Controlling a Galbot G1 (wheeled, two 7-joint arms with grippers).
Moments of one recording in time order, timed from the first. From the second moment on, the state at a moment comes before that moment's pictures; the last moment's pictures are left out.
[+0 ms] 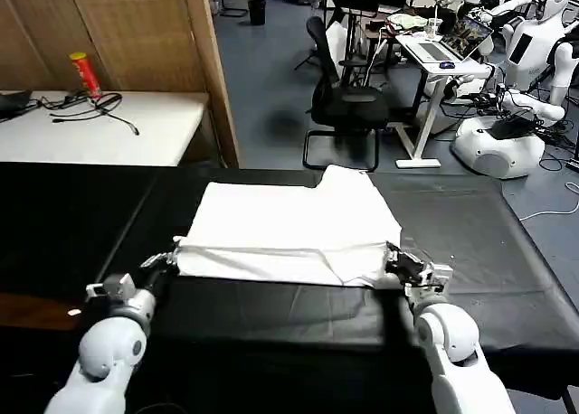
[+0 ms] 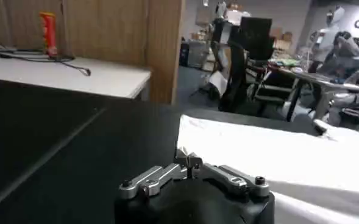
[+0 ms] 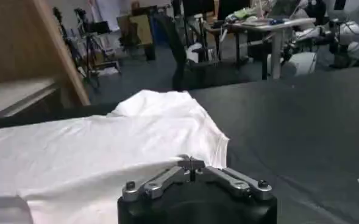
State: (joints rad) left arm 1.23 -1.16 -0.56 -1.83 -0.56 0.35 -0.08; right arm -1.19 1.29 0.53 1.86 0.50 -0.48 0.04
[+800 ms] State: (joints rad) left arm 1.40 -1.13 -0.59 -1.90 -0.65 0.40 -0.07; right arm -1.41 1.22 0.58 2.04 0.43 -0.57 0.07
